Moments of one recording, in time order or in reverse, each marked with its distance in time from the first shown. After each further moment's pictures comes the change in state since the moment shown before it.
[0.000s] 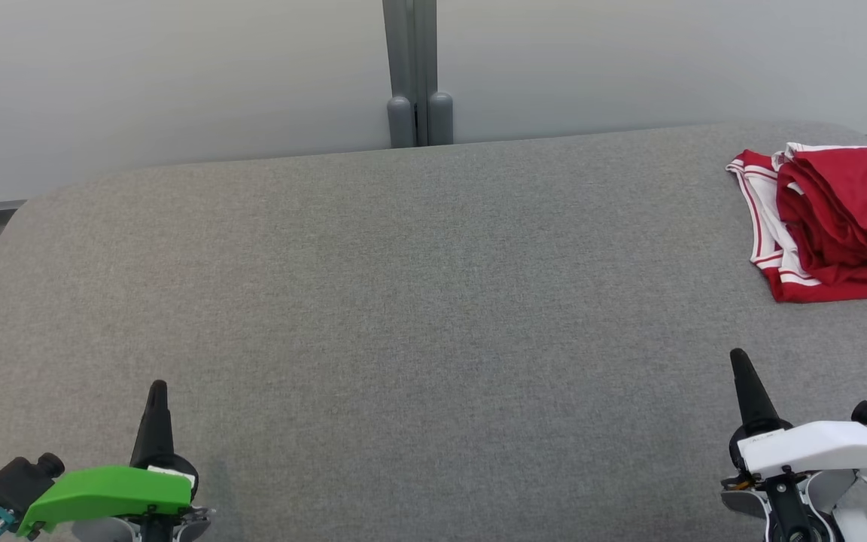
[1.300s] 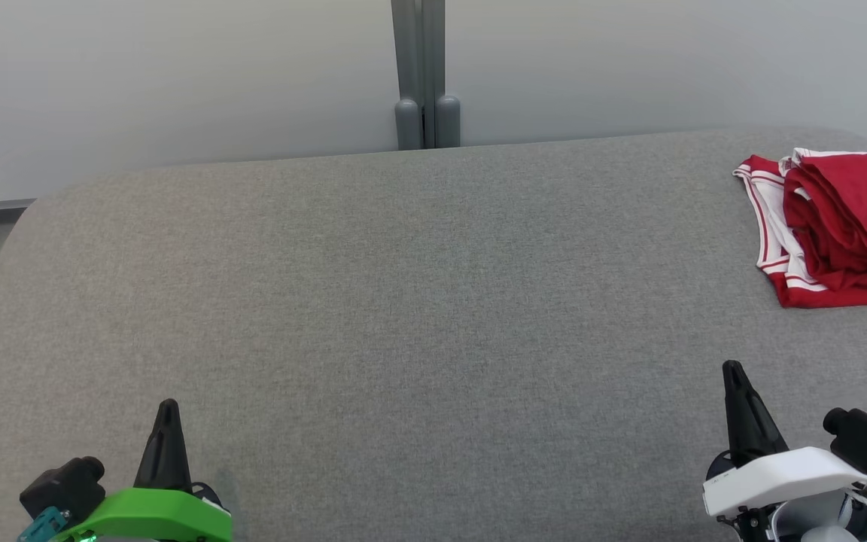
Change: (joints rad) left arm 0.045 0.007 -0.040 0.023 0.522 0.019 -0.132; right arm 0.061 -0.002 0.045 -0.034 -0.518 0.001 -0.127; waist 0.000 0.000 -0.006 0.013
